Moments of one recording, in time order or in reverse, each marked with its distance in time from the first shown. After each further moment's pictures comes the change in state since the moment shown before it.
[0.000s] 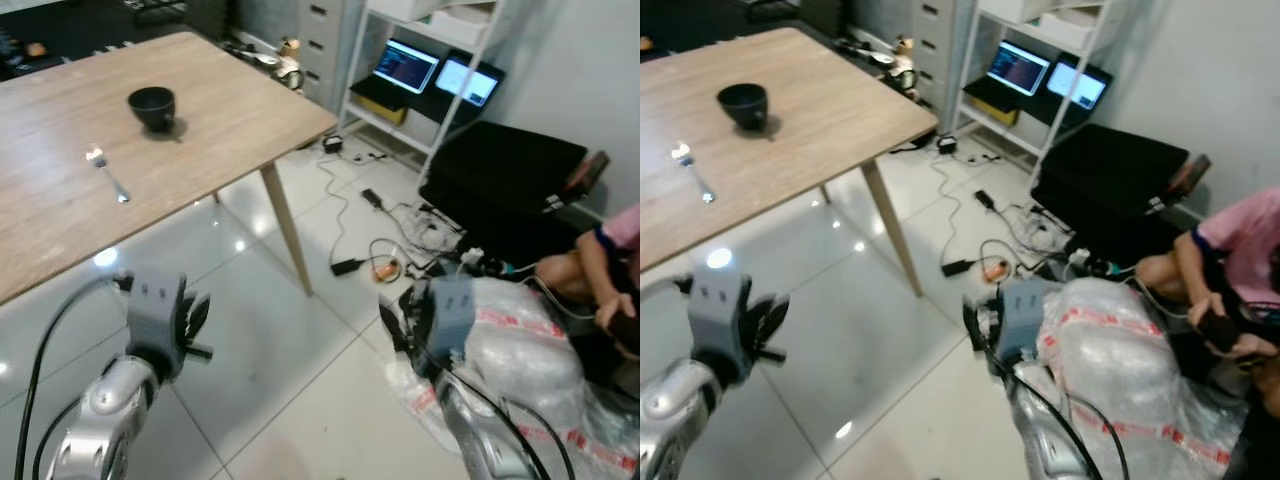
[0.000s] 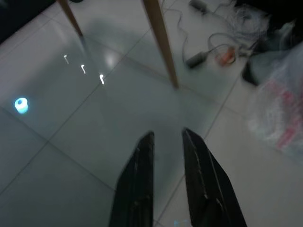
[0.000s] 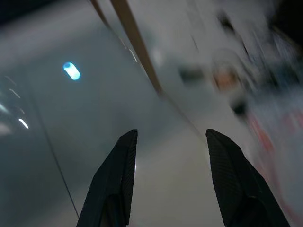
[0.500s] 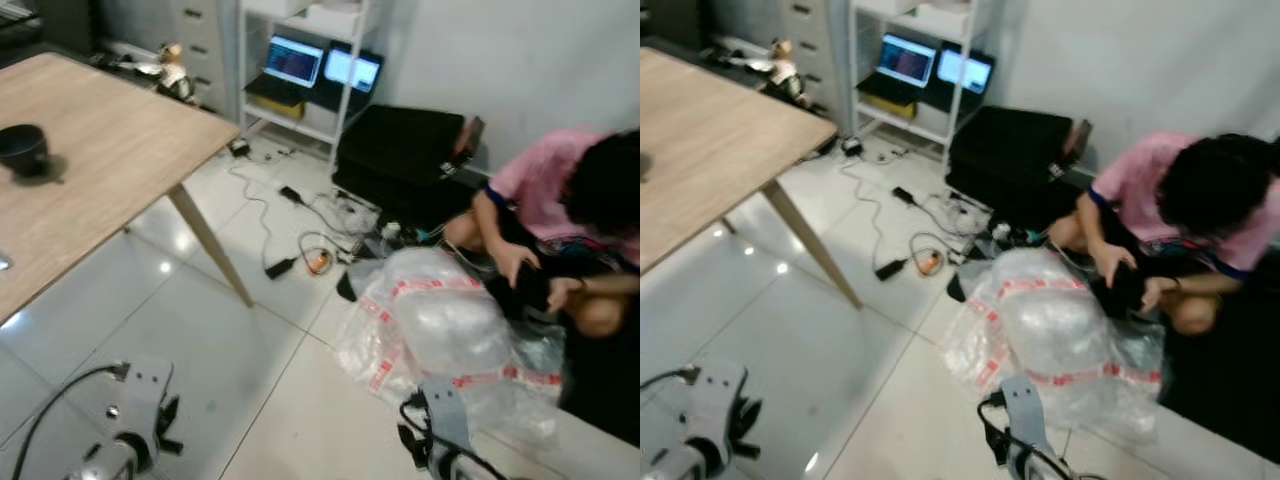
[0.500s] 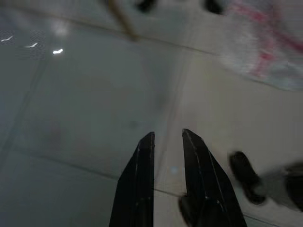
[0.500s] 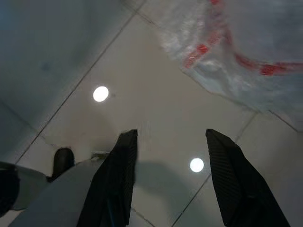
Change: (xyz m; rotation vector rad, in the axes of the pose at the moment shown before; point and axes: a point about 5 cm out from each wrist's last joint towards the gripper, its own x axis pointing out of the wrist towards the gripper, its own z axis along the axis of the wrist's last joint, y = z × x) left arm -0.012 -0.001 -0.092 0.068 0.248 -0.034; right arm -0.022 -0.015 -0.100 0.003 0.396 -0.067
